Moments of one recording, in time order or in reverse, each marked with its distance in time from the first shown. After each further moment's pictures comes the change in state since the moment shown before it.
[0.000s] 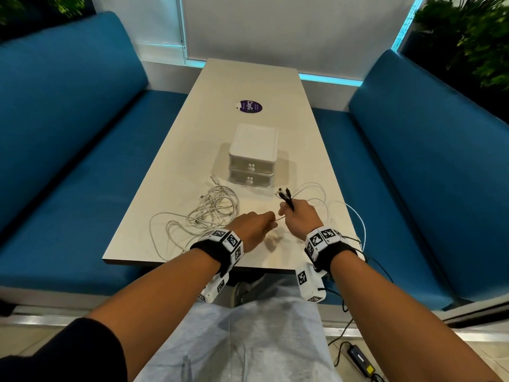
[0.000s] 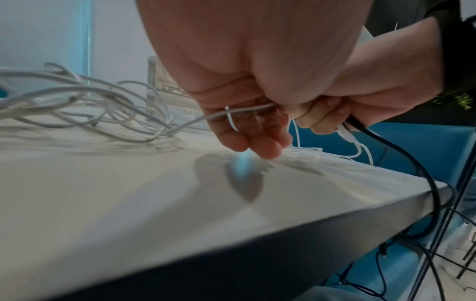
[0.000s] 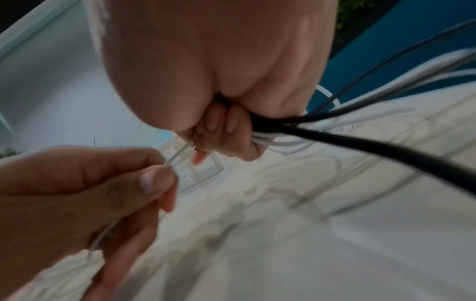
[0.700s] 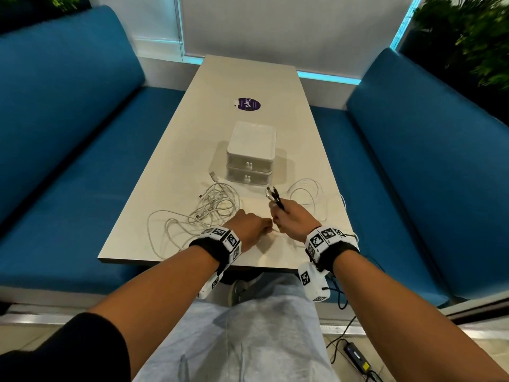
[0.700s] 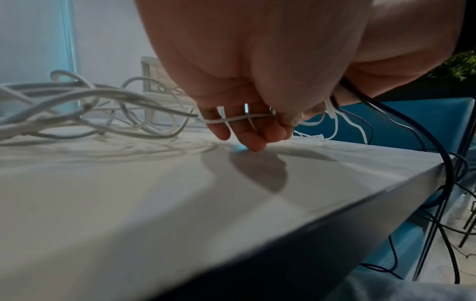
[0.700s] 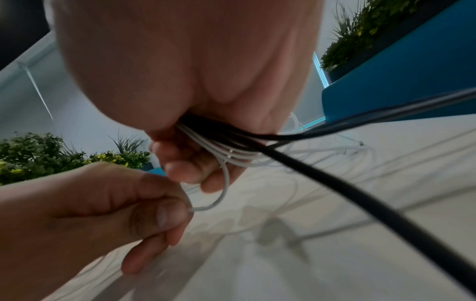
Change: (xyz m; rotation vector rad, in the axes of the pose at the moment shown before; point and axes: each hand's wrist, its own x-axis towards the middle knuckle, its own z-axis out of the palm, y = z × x) left_hand 0.010 -0.010 0.012 0.220 -0.038 0.108; right_hand -0.007 -0.007 0.003 0.150 -0.261 -0.119
